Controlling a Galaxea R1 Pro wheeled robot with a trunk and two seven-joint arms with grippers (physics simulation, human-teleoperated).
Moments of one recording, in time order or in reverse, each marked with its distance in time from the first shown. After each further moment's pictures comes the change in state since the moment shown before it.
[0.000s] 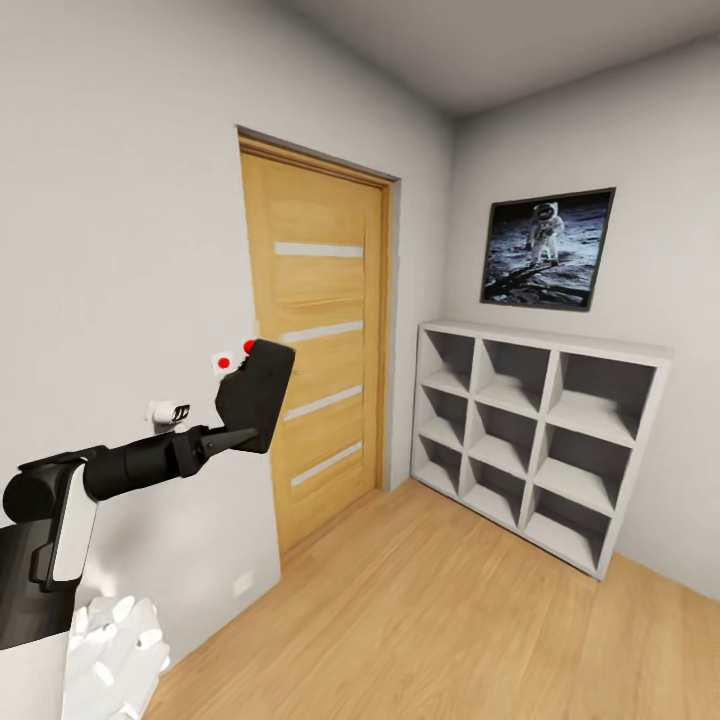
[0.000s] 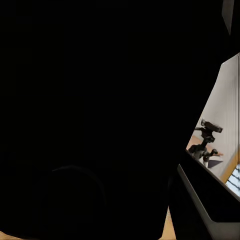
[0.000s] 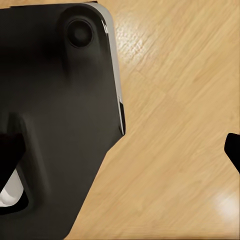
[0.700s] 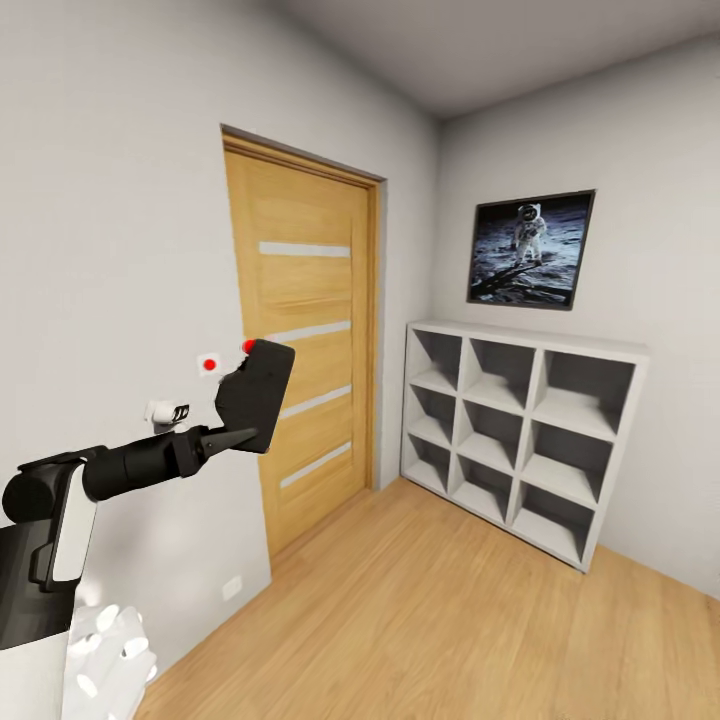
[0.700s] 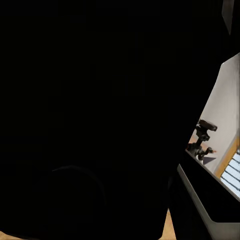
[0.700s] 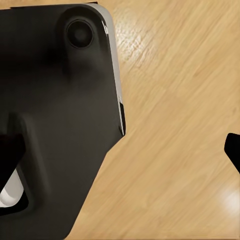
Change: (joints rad) left arm 0.000 0.000 0.001 0.000 0.000 0.000 0.000; right arm 0.001 0.000 0.000 0.000 0.000 -0.004 0.001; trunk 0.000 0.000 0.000
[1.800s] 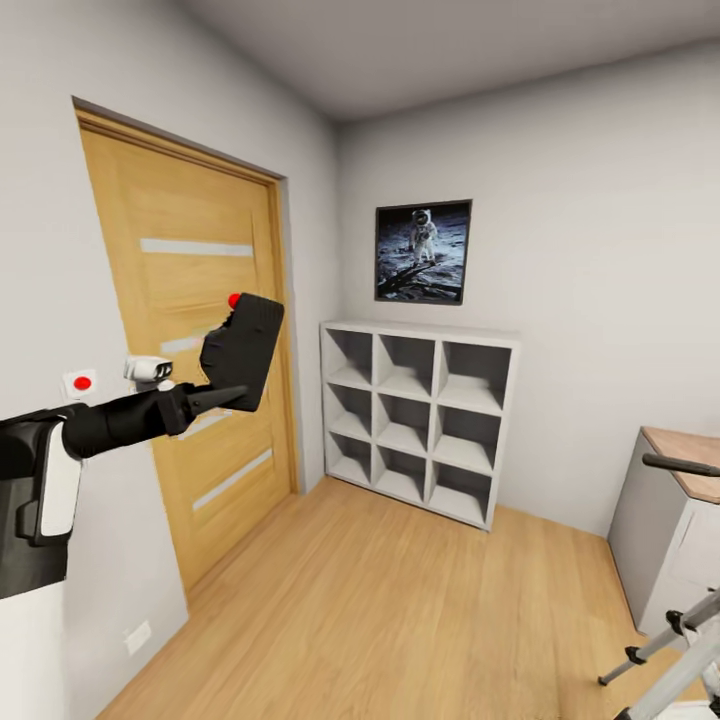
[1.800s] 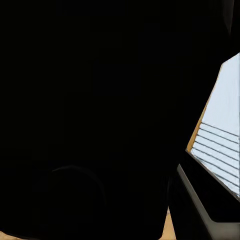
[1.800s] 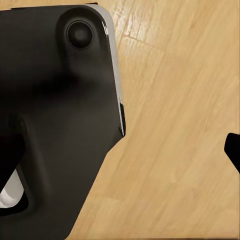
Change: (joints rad) left arm -0.138 0.036 0.000 -0.006 0.001 0.000 0.010; right arm 0.000 0.000 -0.001 0.000 0.000 -0.002 0.000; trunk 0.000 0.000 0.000
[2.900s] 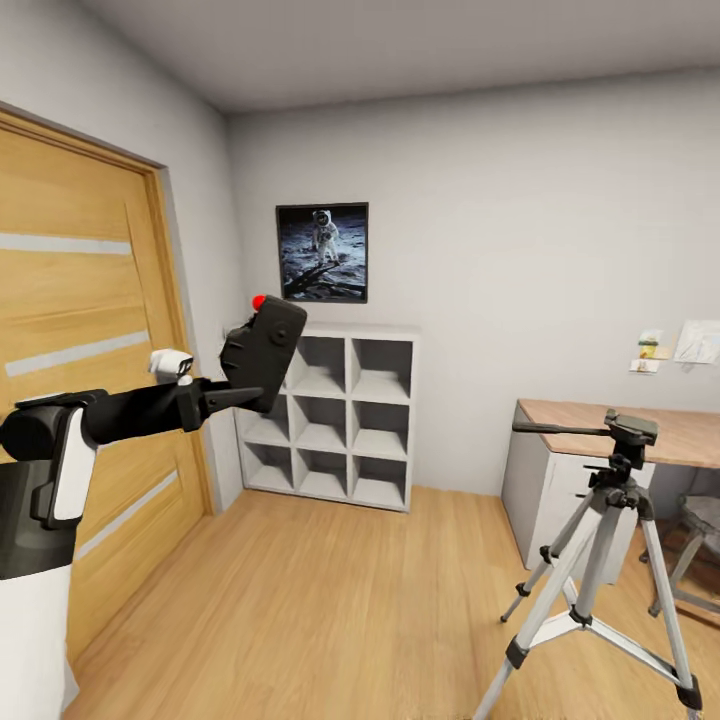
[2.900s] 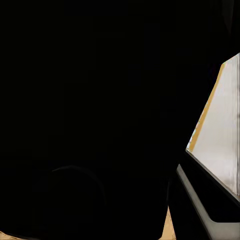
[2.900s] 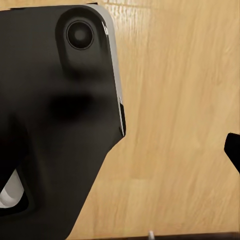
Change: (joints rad) left arm -0.051 0.032 -0.104 0.034 -0.002 0.000 0.001; right arm 0.000 0.000 0.000 0.000 0.000 0.000 0.000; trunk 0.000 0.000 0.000
